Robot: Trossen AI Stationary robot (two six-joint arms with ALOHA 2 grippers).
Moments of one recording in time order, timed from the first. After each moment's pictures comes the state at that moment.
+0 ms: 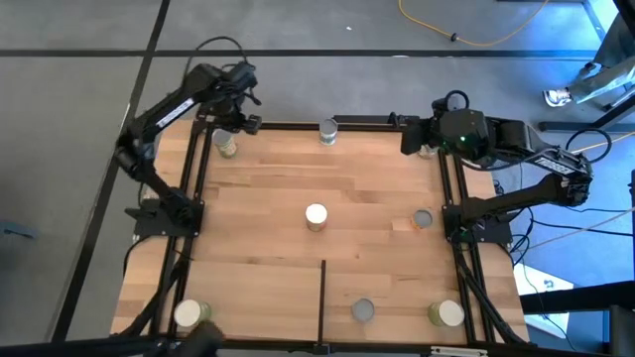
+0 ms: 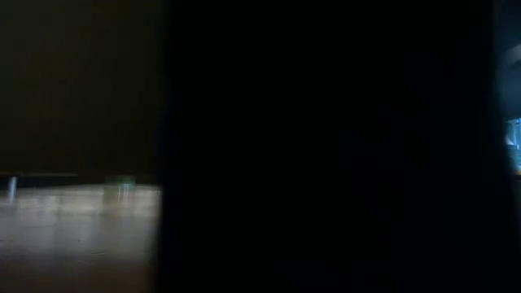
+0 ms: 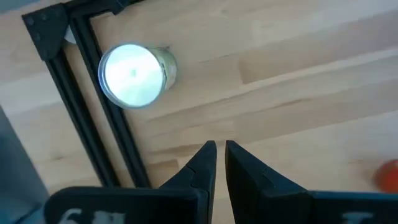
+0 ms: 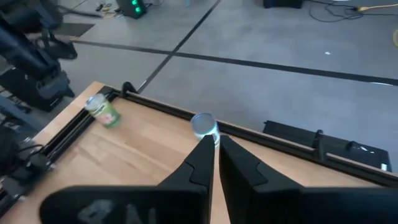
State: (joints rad) left arm 0.87 1.59 1.61 -1.49 -0.05 -0.44; right arm -0.14 1.10 1.49 -1.00 0.65 0.72
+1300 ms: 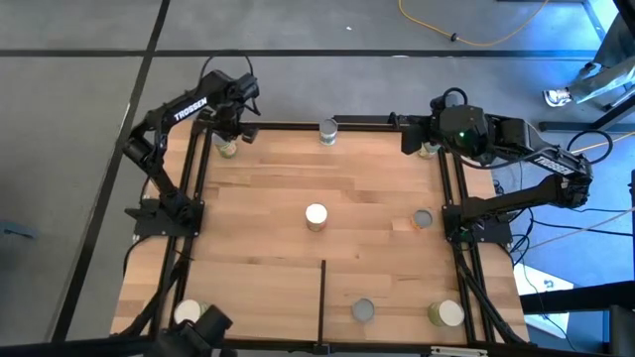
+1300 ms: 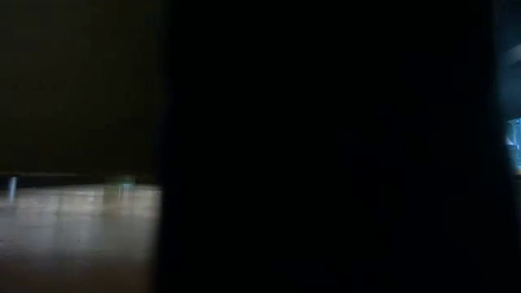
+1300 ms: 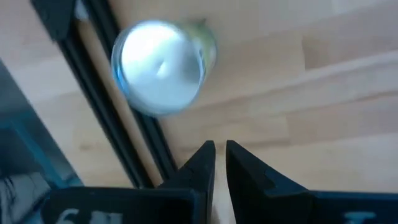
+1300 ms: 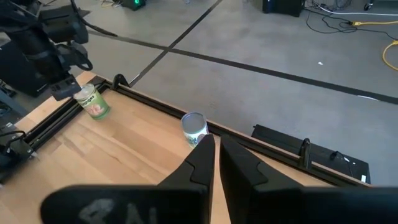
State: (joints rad) left arm 0.94 1.67 1.45 -1.41 -0.12 -0.36; right arm -0.17 1.10 1.49 -1.00 0.63 0.62
